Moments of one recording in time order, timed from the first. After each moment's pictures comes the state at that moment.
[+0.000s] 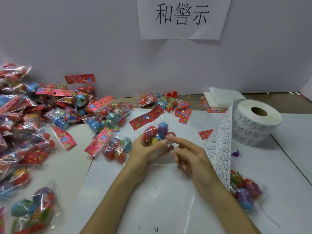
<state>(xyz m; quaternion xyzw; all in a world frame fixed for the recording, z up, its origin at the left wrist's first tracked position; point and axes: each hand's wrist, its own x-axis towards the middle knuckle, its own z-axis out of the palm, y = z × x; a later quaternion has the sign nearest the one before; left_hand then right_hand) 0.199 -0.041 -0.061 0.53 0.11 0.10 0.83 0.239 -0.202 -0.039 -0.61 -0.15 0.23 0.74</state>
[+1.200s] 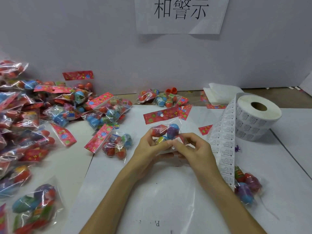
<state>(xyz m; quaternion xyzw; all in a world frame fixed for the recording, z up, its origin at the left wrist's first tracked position) 0.199 -0.047 -0.064 0.56 0.09 0.04 0.82 0.245 -0.203 -0.046 -0.67 -0.12 0.14 0.72</state>
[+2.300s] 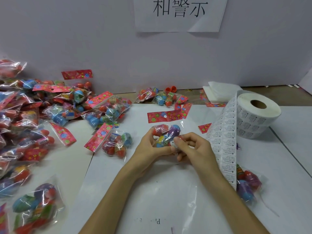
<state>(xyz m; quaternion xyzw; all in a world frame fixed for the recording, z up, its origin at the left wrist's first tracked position) 0.201 -0.045 -0.071 0.61 0.07 0.03 0.79 0.249 -0.204 -0.050 -0.70 -0.11 0.14 0.70</state>
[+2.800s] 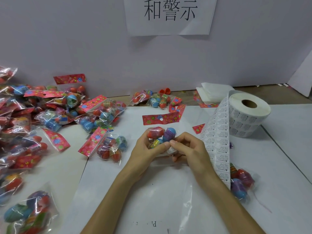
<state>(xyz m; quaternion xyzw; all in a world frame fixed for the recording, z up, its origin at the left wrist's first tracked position) 0.201 -0.049 -0.073 0.66 0.09 0.08 0.74 0.253 -0.209 -0.052 -0.69 -0.13 0.16 0.69</state>
